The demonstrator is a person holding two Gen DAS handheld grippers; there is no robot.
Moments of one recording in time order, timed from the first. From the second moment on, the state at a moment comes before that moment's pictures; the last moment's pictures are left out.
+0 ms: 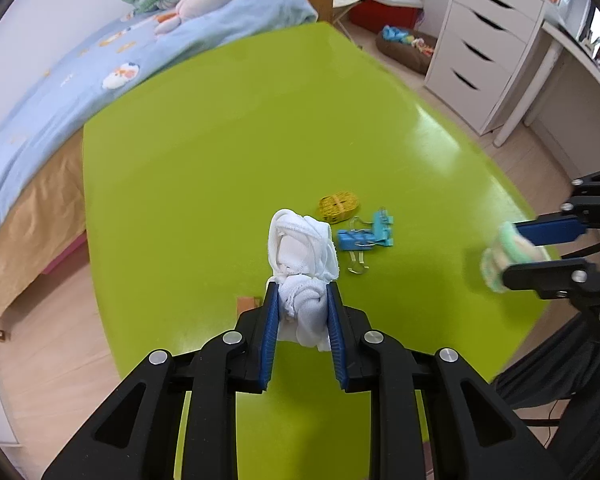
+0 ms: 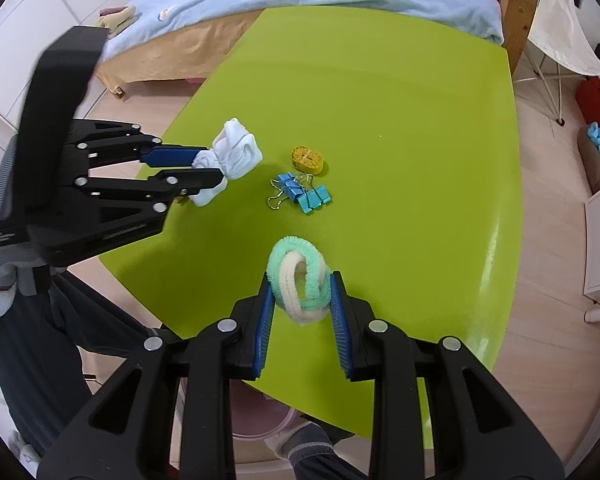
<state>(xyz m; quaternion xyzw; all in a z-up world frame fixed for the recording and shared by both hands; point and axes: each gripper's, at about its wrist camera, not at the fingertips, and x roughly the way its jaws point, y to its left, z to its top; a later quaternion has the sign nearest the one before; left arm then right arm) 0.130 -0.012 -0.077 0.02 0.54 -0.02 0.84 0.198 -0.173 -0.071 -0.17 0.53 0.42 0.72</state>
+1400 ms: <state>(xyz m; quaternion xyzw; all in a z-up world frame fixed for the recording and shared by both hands) -0.067 -0.079 -0.031 -0.04 0.48 -0.10 0.87 0.035 -0.258 -0.023 -0.13 0.45 0.46 0.75</state>
